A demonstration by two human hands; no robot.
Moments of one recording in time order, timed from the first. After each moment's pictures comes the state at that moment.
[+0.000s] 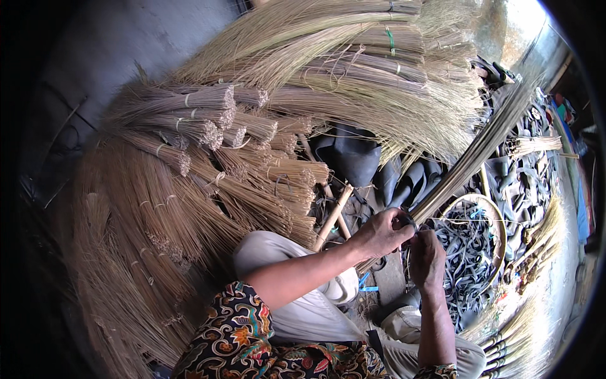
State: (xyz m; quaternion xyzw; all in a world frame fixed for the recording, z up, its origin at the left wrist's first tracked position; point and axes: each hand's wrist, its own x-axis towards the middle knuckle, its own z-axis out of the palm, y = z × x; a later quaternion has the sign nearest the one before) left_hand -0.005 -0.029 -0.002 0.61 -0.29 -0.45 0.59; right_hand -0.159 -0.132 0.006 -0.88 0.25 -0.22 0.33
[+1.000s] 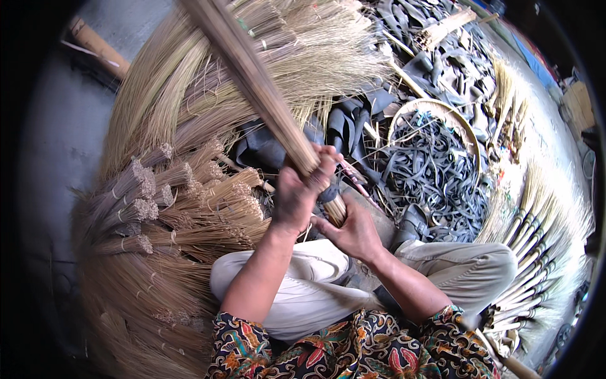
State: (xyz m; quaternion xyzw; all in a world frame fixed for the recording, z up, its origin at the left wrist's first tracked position) left_hand -0.009 -0.049 0.031 0.41 -0.30 -0.41 0.75; right_hand -0.159 -0.074 0.000 -0.75 0.36 -0.17 0.53
